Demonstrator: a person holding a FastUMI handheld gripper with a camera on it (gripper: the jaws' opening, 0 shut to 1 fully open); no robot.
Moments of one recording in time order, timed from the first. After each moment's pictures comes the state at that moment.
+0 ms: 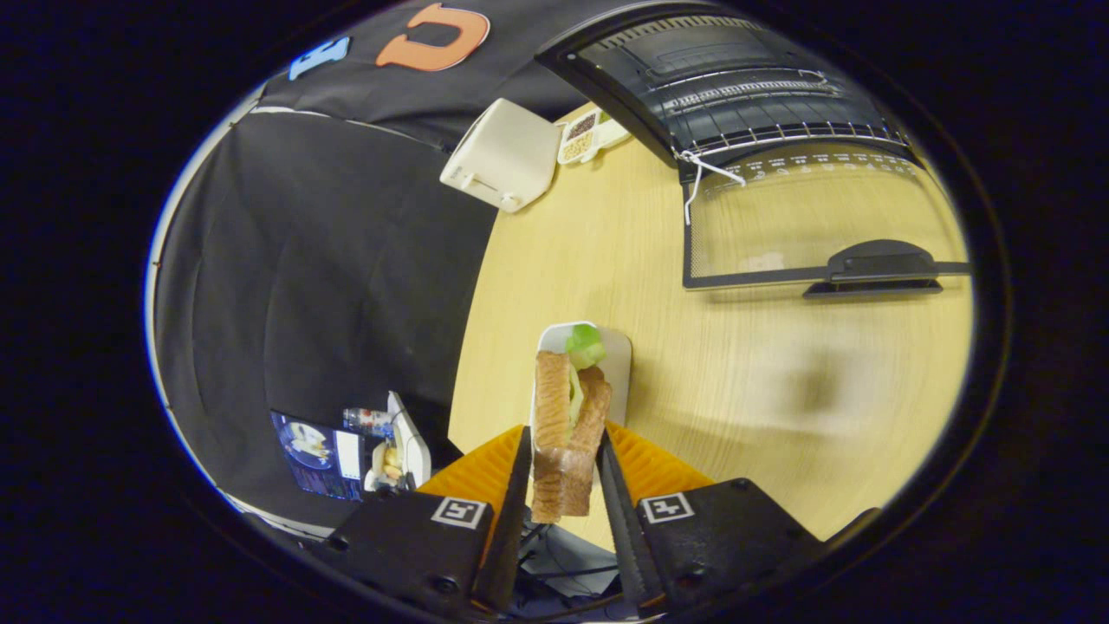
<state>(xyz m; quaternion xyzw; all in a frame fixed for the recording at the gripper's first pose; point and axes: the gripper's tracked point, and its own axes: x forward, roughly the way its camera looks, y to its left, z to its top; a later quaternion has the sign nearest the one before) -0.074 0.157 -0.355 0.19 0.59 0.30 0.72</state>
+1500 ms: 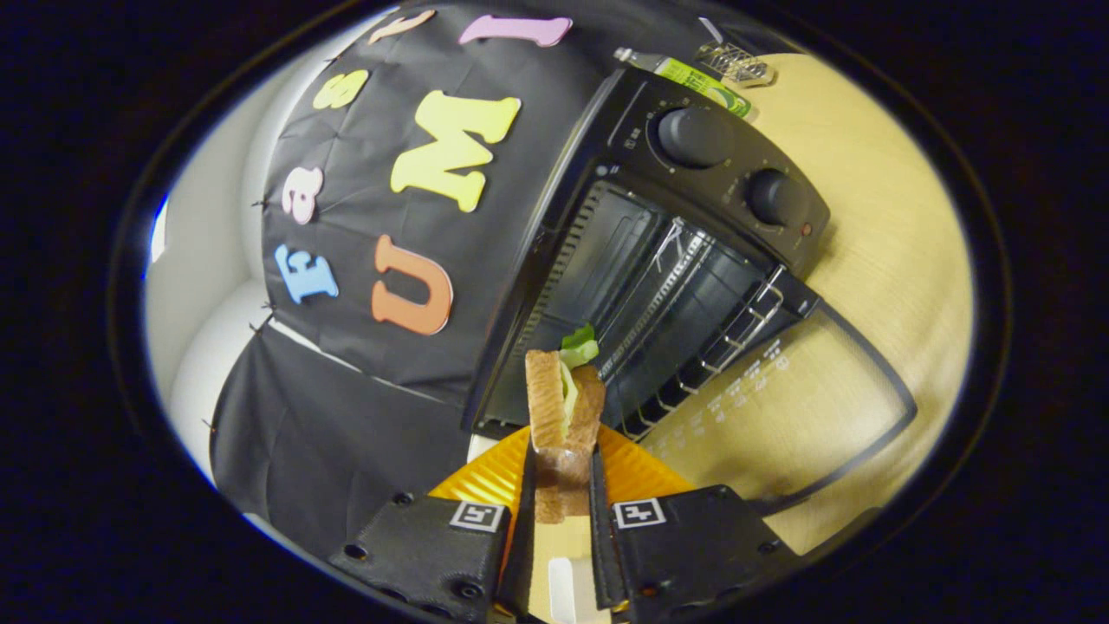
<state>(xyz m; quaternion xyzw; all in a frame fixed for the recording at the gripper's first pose) 0.141 0.016 -0.294 0.50 0.25 0.16 0.82</state>
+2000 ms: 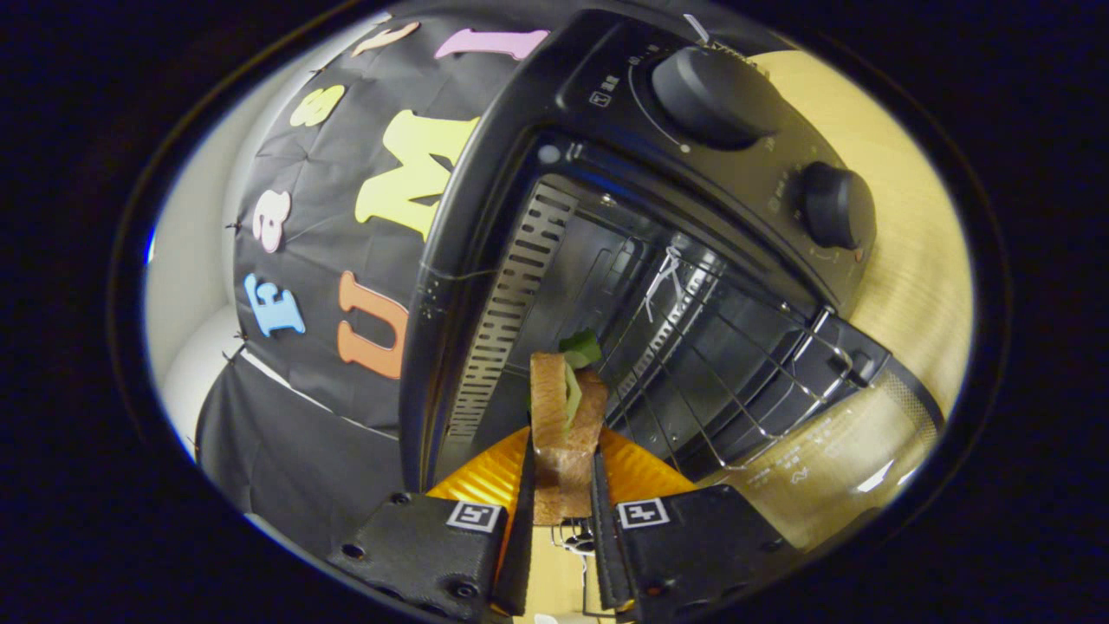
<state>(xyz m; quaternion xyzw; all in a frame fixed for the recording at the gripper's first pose) 0.213 0.023 -0.317 0.48 0.24 0.12 0.84</state>
